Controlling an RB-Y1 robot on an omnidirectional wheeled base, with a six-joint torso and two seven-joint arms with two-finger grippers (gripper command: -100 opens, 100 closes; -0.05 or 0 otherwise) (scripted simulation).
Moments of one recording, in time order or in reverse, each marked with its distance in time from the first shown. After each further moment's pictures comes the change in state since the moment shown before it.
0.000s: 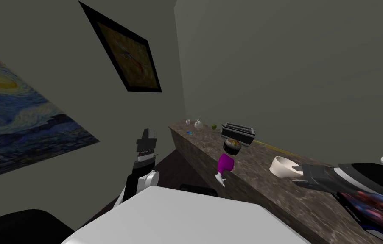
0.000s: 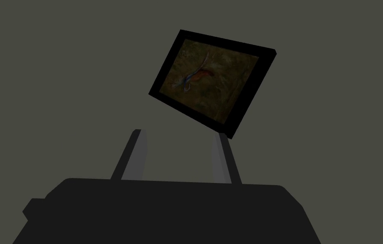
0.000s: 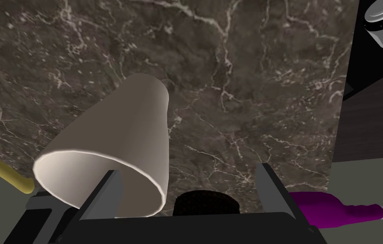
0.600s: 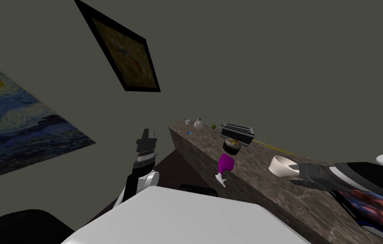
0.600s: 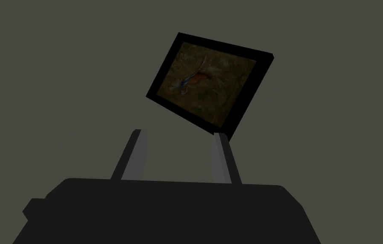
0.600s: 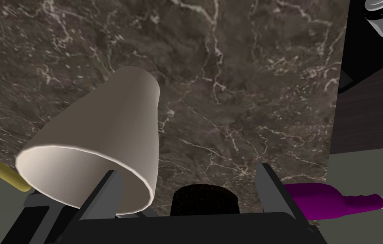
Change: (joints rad) left arm 0.000 0.000 0.000 0.000 0.000 0.000 0.000; right arm -0.002 -0.002 0.002 -0.023 -0.029 0.013 0.002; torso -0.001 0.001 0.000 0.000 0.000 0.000
